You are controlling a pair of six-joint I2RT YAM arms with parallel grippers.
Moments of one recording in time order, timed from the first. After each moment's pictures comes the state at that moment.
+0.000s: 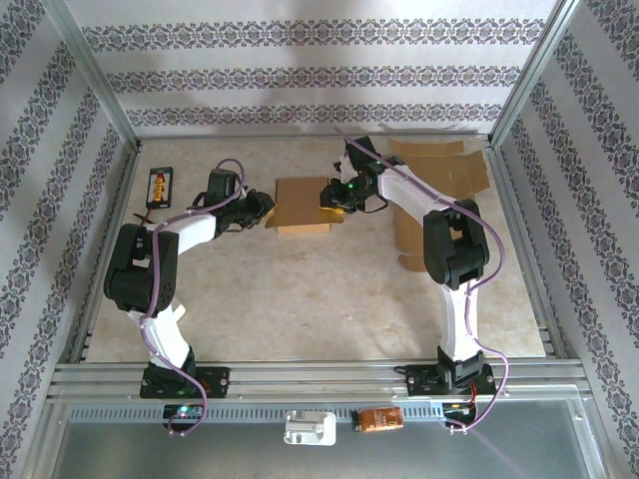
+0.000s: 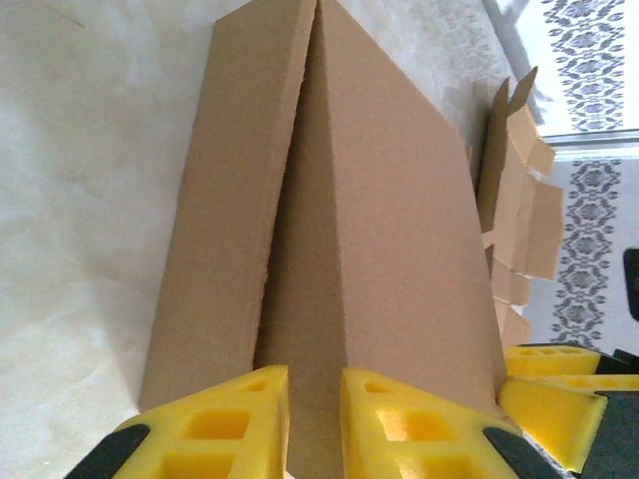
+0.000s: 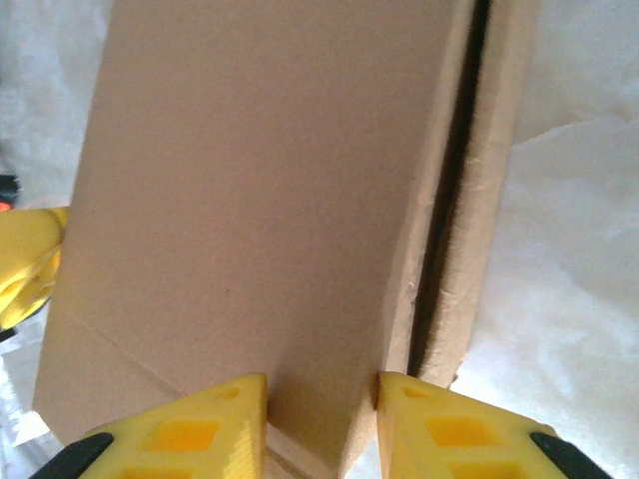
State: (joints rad) left arm -0.17 1.81 1.04 0.04 0.50 -0.87; right arm 0.39 2.10 1.69 -0.70 -0.50 0.47
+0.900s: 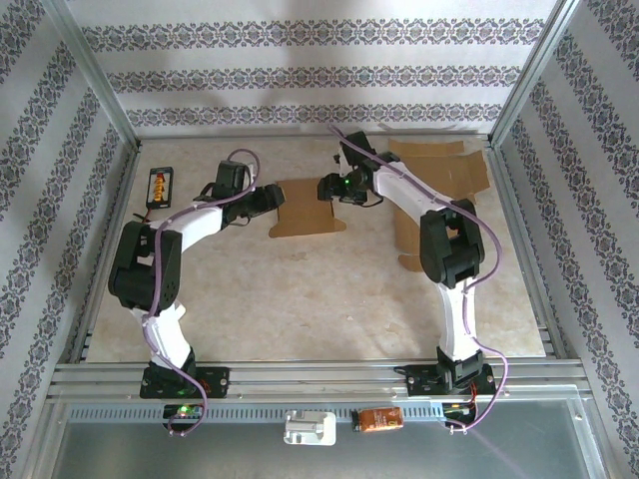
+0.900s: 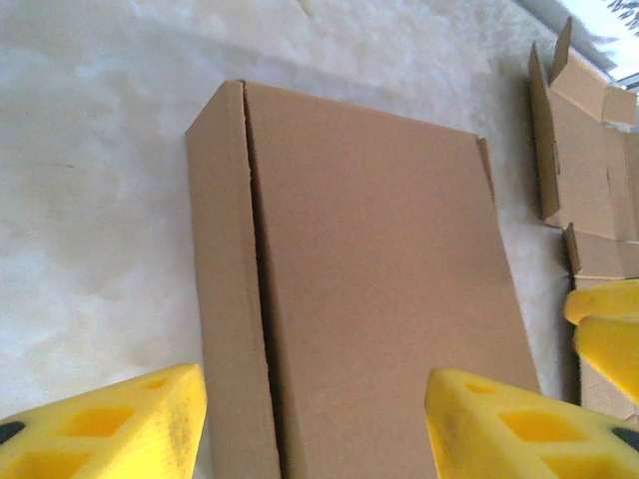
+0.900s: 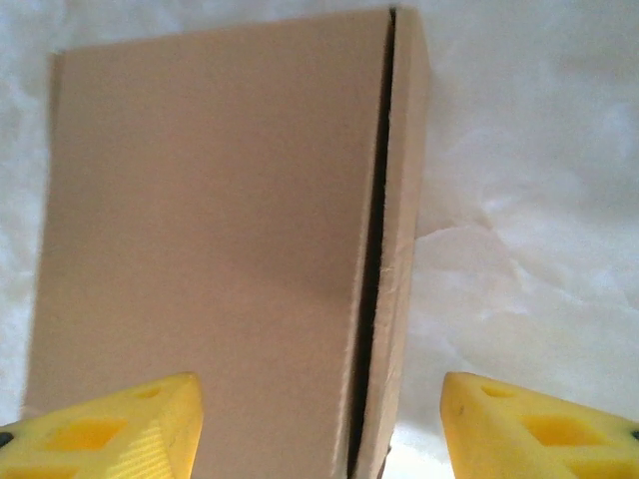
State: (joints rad) left arm -0.21 1.85 1.16 -0.07 0.37 -0.58; right arm 0.41 2.15 1.78 -0.72 -0.30 0.42
